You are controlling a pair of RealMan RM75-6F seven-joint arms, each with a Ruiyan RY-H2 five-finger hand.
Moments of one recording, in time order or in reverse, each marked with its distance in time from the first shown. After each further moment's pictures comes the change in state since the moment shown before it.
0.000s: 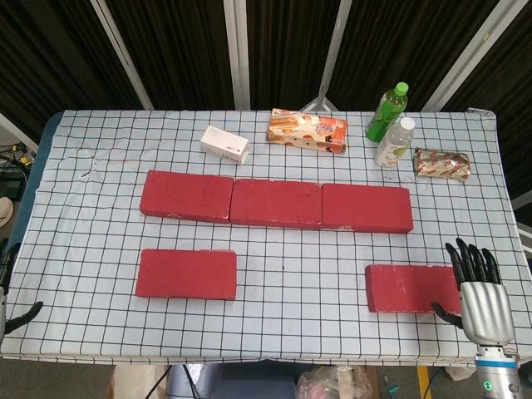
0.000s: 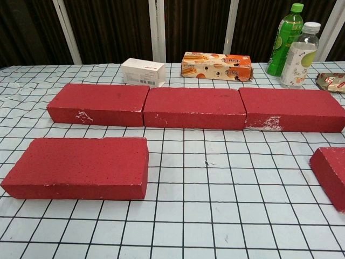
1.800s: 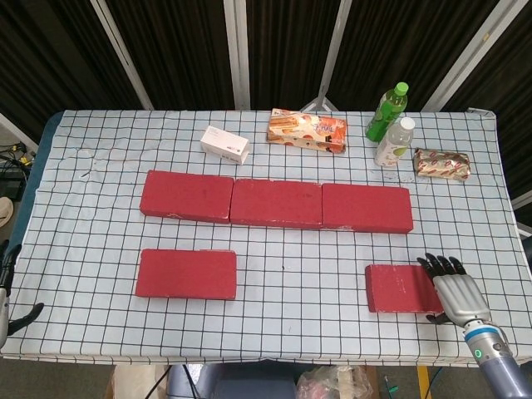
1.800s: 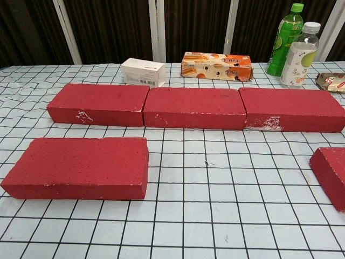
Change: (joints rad) left arm 0.011 -0.017 -0.003 -0.015 0.000 0.012 0.055; right arm 0.247 0.129 -0.050 0.025 0.273 -0.530 -0.041
